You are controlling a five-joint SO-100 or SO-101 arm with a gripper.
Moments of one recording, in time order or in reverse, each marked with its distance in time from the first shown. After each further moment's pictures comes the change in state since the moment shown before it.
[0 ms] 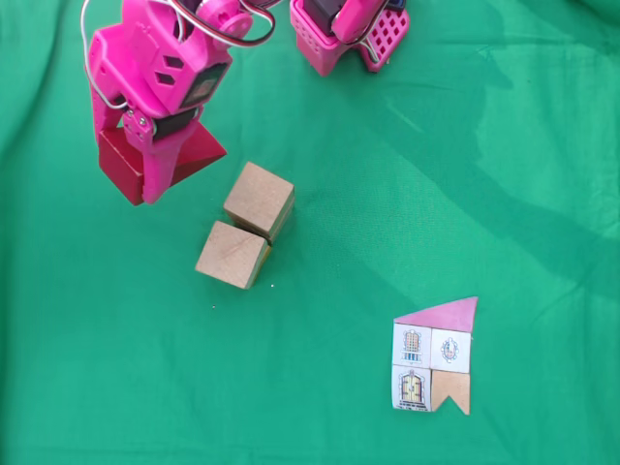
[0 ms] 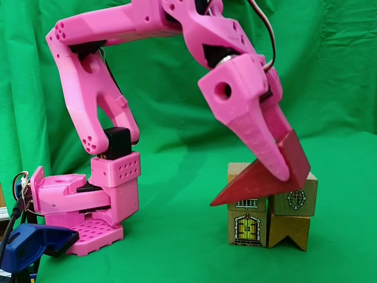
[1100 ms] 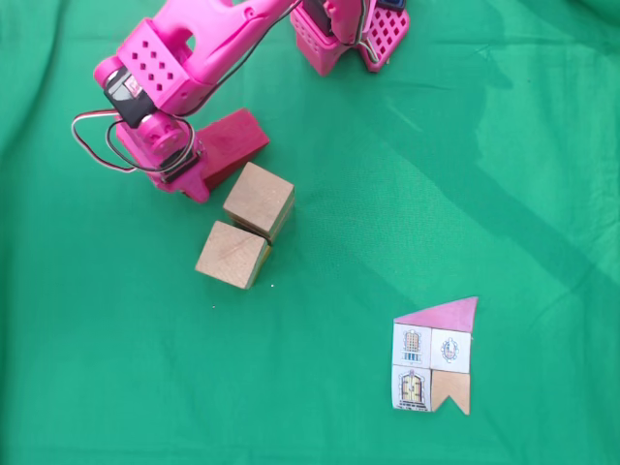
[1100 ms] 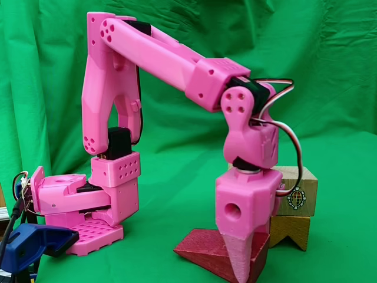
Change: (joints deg) arm 2.3 -35.4 -0.2 -0.4 -0.3
